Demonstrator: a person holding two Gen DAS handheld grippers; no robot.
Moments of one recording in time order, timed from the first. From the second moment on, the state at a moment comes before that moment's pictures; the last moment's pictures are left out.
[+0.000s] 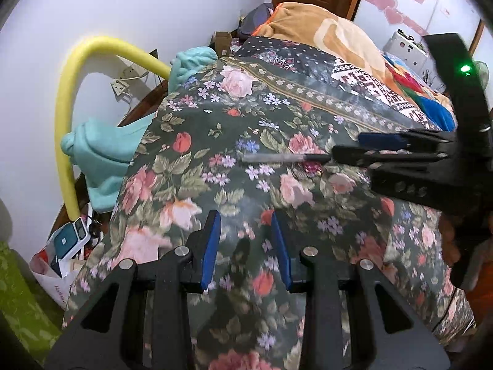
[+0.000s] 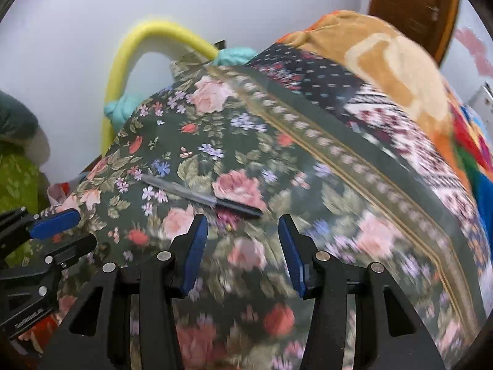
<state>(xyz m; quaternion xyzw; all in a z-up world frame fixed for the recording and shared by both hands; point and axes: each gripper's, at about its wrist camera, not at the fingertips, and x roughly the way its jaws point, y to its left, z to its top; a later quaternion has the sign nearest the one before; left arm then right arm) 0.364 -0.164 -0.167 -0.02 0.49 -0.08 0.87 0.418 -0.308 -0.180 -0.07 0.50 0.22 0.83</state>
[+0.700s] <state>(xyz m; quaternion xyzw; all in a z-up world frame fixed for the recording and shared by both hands) 0.386 -0.172 -0.185 -0.04 0.51 -0.10 0.85 0.435 -0.317 -0.198 0.01 0.51 0.27 0.82</state>
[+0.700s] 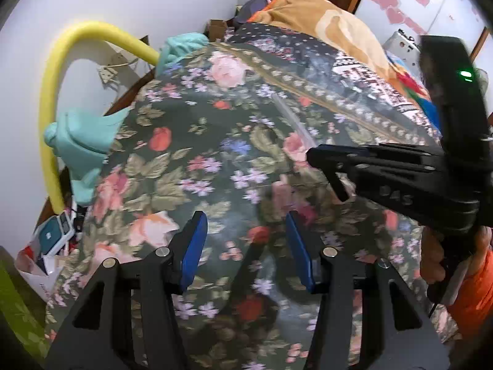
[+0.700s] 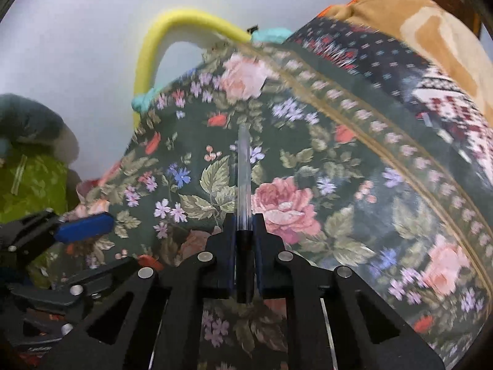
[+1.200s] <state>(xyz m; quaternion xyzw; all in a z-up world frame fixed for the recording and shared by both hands) 0.407 -0.235 -0.216 -0.01 0.55 -0.15 0.82 0.409 -0.382 -0.186 0.05 0.51 0.20 0.84</state>
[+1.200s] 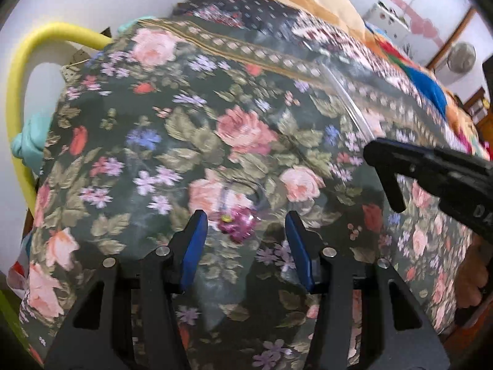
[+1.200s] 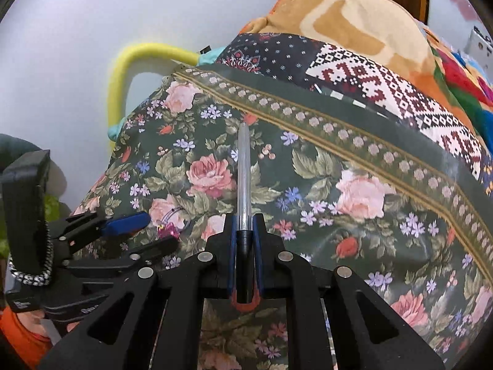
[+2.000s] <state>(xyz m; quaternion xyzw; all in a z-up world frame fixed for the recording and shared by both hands) 0.300 -0.192 -0.098 -0.01 0.48 -0.10 0.87 0.323 -0.355 -0.081 0.01 0.44 0.23 0.87</state>
